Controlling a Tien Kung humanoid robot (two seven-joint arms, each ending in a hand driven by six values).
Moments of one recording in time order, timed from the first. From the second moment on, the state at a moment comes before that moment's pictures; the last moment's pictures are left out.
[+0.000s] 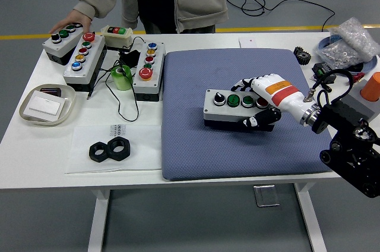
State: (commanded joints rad) left arm -0.16 0.16 -0.35 -0.21 0.01 0.27 -0.04; right arm 0.77 -0.37 0.52 1.02 -1.83 -0.27 0.26
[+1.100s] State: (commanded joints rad) left arm -0.16 0.16 -0.35 -0.21 0.01 0.27 -0.04; right arm 0.78 -0.40 0.48 1.05 -1.89 -0.13 0.25
